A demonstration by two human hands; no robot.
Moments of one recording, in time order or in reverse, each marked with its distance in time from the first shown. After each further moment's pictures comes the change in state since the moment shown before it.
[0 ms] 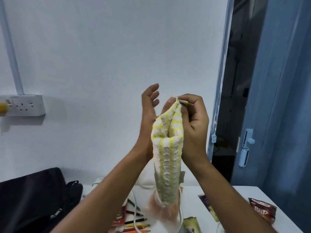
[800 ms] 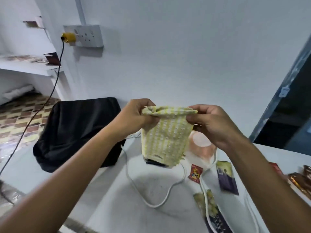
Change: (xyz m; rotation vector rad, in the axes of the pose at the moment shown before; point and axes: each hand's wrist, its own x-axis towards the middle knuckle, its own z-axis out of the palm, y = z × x) left_hand -0.119 0.001 -0.169 0.695 -0.114 -0.488; right_hand -0.093 0.053 -0.023 0.120 -0.579 1.017
